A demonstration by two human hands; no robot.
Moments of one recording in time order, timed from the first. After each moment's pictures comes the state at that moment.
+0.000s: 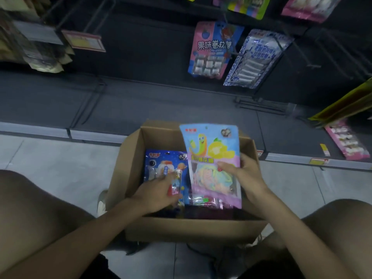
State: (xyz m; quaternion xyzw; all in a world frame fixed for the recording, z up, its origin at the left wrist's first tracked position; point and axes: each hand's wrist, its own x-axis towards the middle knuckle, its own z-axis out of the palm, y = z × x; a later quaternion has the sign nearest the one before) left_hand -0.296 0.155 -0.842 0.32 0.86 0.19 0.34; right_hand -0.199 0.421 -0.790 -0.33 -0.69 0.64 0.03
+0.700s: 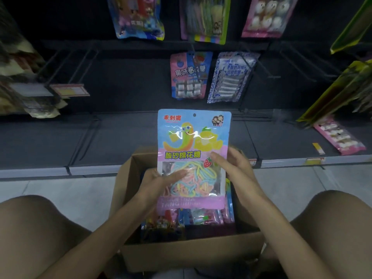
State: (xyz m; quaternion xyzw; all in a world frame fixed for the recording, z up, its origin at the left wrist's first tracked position) left_hand -0.304 0.206 -0.740 0.03 0.65 0.66 0.37; right_hand -0.201 0.409 -0.712 -0.26 -0.62 0.73 0.13
